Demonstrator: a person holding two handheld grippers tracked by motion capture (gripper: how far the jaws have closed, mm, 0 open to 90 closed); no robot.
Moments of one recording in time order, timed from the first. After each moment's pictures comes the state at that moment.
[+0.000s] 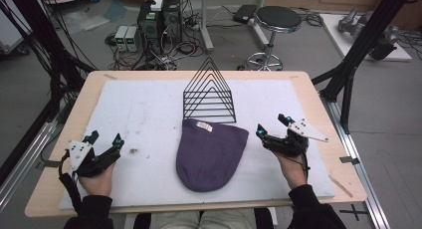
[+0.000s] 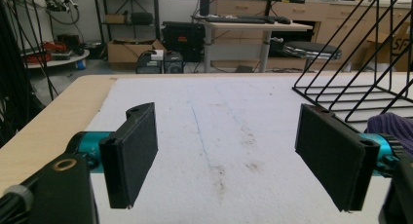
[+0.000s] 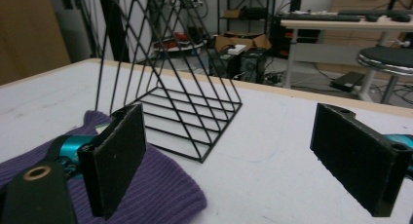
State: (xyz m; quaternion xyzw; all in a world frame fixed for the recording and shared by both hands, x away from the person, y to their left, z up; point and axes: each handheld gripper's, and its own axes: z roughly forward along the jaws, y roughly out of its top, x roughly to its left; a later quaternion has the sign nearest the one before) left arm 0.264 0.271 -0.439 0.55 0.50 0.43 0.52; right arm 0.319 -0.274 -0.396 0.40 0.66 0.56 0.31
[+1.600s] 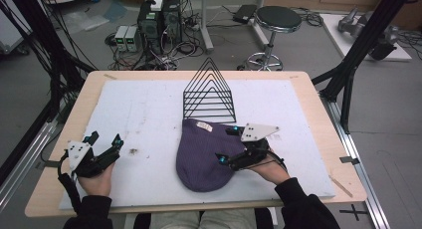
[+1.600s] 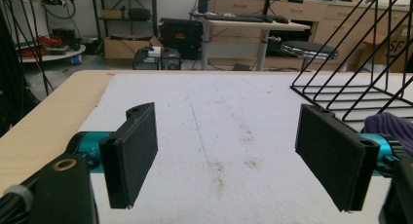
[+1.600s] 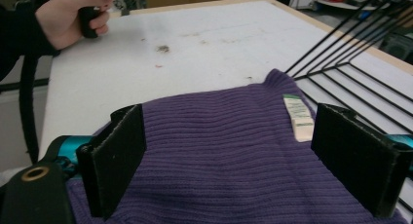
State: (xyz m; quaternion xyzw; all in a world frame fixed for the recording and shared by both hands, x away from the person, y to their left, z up) left arm 0.264 0.273 -0.441 0.55 0.51 0.42 0.52; right arm 0.318 -0.182 -0.394 0.15 0.82 0.53 0.12
